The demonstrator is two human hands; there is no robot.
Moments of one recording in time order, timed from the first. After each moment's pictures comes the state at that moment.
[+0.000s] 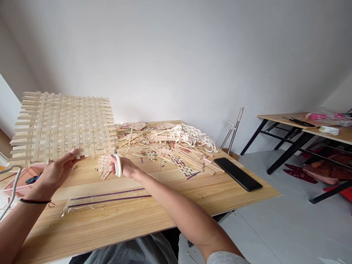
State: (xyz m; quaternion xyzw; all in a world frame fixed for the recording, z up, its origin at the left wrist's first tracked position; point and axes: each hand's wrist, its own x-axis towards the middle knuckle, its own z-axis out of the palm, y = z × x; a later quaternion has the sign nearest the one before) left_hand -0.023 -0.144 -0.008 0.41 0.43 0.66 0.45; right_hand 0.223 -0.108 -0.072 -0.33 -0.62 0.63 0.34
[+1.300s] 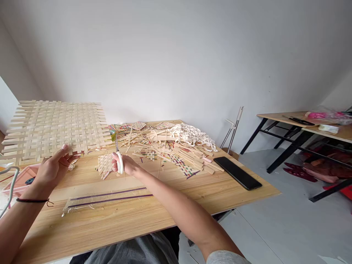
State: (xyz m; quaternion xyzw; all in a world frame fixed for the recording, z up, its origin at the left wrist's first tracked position) left_hand -0.042 -0.133 -0.011 0.39 0.37 0.71 0.45; right_hand 0.228 -0.101 -0.071 -0.33 -0.62 0.61 0.37
